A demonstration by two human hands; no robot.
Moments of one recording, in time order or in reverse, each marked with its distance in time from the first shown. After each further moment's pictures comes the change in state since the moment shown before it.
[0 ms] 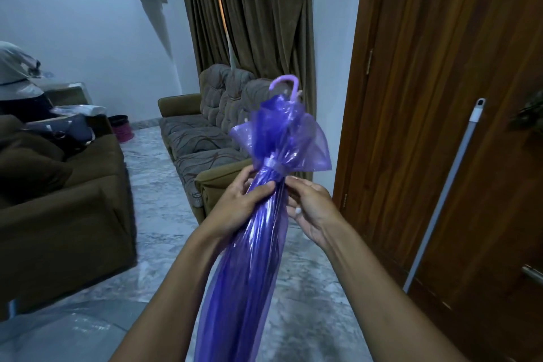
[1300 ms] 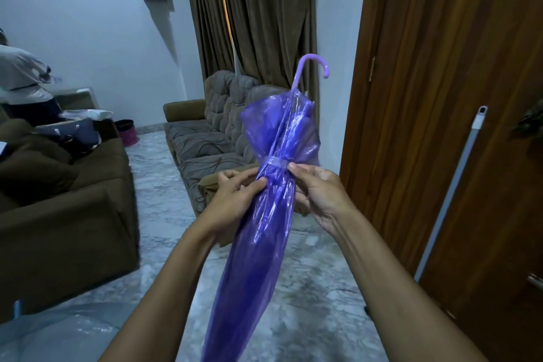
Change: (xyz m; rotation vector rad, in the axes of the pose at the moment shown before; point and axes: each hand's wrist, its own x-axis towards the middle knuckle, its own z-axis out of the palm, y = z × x) left_hand -0.004 0.023 -0.001 0.215 0.193 0.010; right_hand -0.011 -0.031 0.010 -0.100 -0.011 -0.127
